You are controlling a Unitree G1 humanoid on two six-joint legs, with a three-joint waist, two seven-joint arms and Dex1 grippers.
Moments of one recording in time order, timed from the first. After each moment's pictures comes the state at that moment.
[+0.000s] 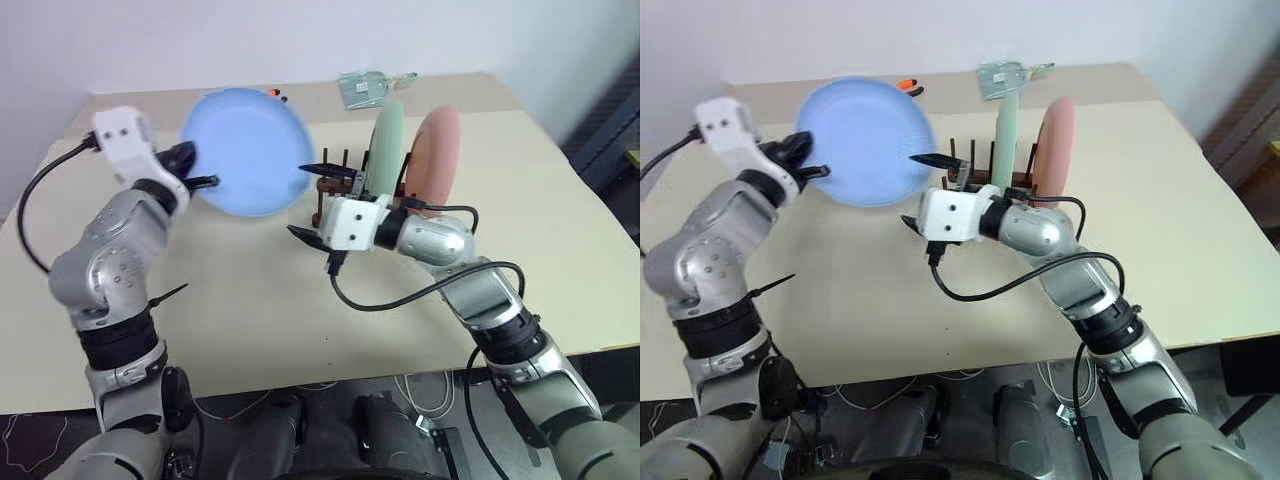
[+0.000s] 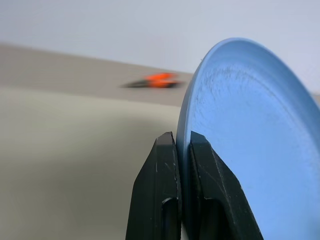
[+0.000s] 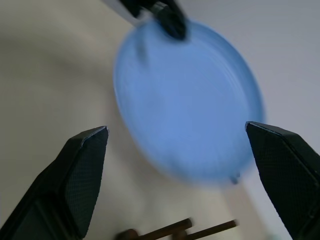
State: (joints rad) left arm -0.66 0.32 0.34 -0.32 -0.55 0.99 0.01; right arm -0.69 -0.43 0.41 -0.14 -0.24 0.02 0.62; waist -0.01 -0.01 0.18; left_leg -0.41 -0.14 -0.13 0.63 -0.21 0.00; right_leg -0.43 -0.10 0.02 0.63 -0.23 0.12
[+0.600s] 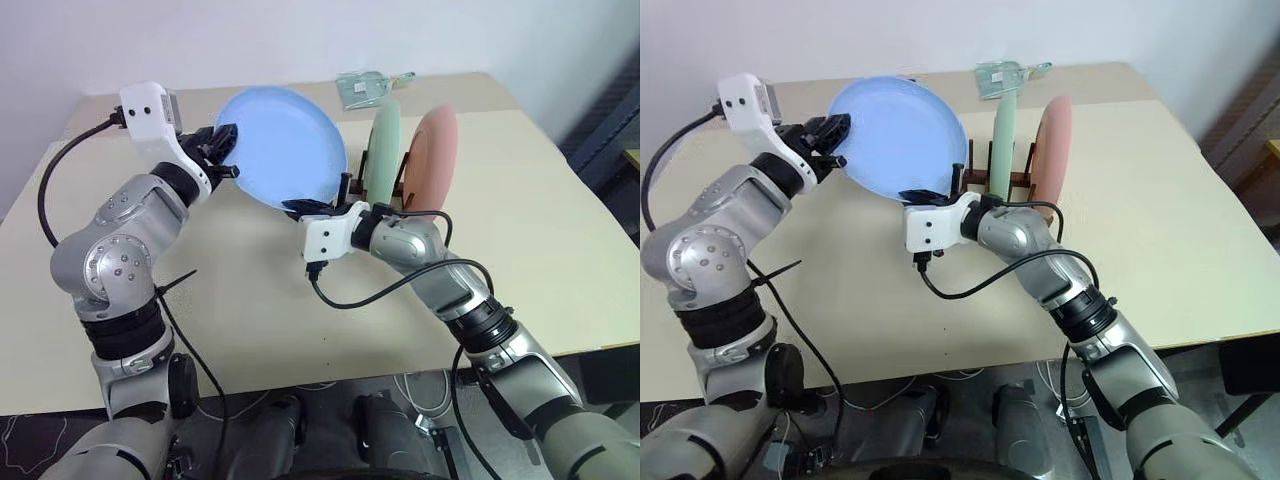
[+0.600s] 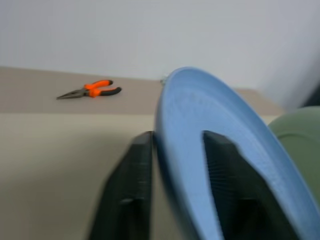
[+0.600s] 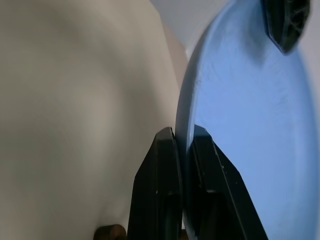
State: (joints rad) left arm -0.72 0.28 0.40 -0.35 -0.64 0.99 0.00; right arm -0.71 -0.37 0.46 0.02 -0.41 -0.11 0.56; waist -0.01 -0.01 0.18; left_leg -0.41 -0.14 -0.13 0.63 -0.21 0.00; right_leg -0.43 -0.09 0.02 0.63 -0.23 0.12
